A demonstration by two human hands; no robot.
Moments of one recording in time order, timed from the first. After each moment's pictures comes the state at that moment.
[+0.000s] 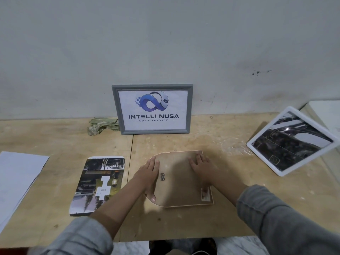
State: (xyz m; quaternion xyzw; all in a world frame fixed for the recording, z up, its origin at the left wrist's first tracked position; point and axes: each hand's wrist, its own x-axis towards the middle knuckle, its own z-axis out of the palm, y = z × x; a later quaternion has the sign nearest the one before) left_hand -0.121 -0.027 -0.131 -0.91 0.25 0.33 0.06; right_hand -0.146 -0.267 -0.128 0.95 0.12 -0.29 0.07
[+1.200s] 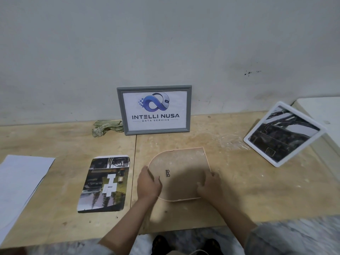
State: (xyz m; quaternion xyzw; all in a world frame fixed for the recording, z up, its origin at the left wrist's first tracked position) left_hand -0.186 -0.023 -0.143 -0.91 -0.09 0.05 -0.40; right_hand -0.235 -0.232 -0.150 0.91 -0.26 -0.10 -0.30
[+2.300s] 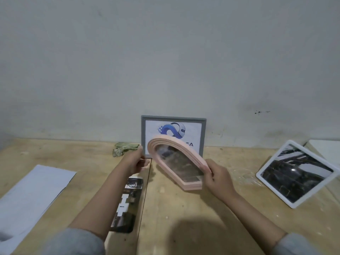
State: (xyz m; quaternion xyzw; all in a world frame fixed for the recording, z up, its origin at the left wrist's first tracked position) left_hand -0.076 0.050 -0.001 -0.69 -0.25 0.19 -0.65; right_hand -0.183 -0.215 -0.019 0.91 0.08 0.21 -0.35
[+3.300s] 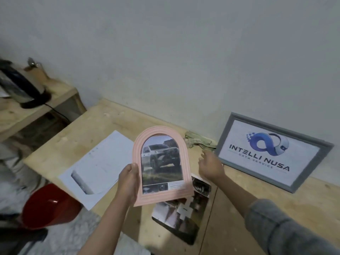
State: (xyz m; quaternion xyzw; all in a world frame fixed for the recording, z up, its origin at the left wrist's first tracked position) left_hand -0.146 0.261 -0.064 -0.65 -0.40 -0.08 -0.64; right_hand -0.004 0.032 -0.108 0.93 0.08 -0.11 -0.34
